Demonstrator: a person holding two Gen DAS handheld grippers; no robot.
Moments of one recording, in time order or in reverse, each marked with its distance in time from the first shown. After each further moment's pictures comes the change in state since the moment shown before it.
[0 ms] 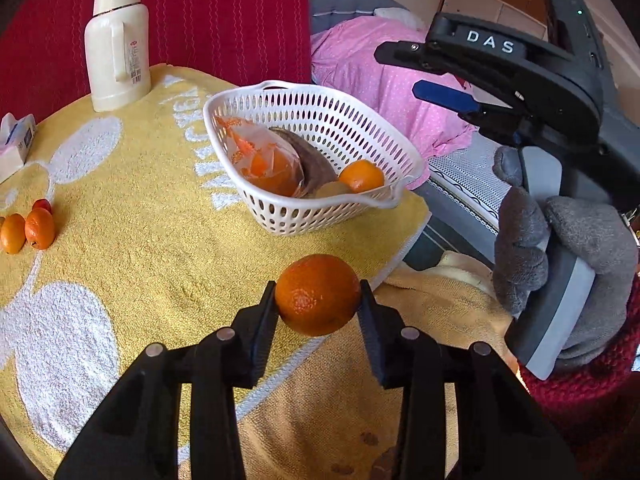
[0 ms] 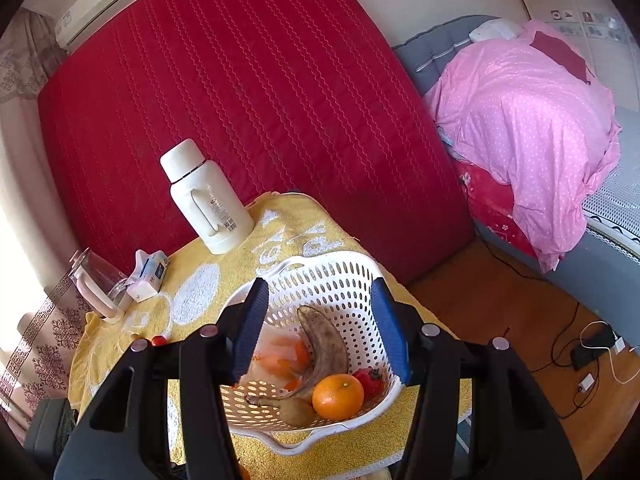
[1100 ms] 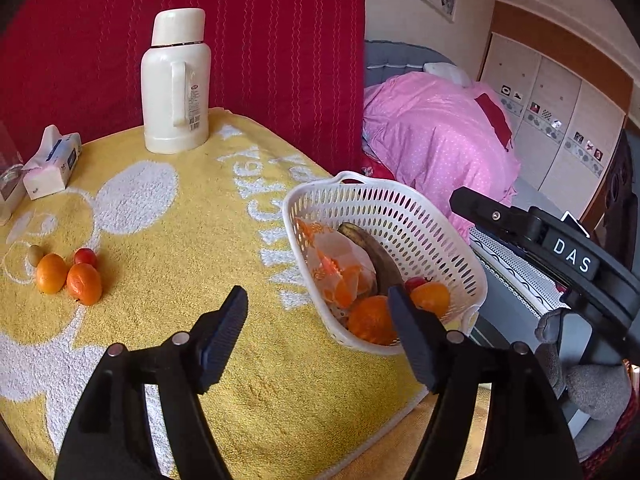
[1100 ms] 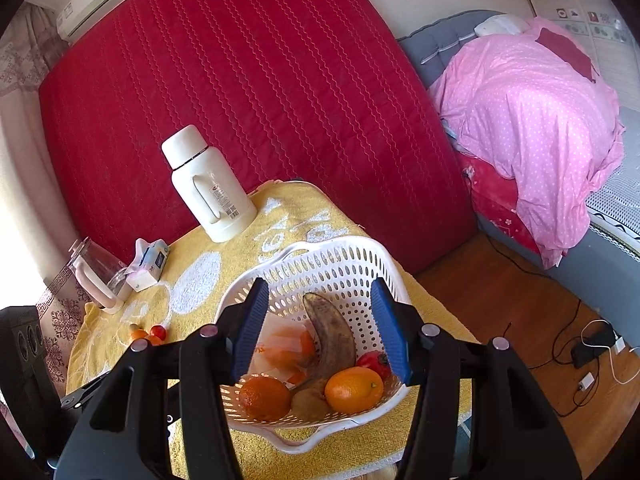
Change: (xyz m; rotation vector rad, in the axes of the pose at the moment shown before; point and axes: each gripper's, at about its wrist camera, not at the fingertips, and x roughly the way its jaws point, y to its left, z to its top) left arm -0.005 0.041 0.048 -0.131 -0.162 0.142; right arm 0.010 0.008 -0.009 -0.019 0.039 0.005
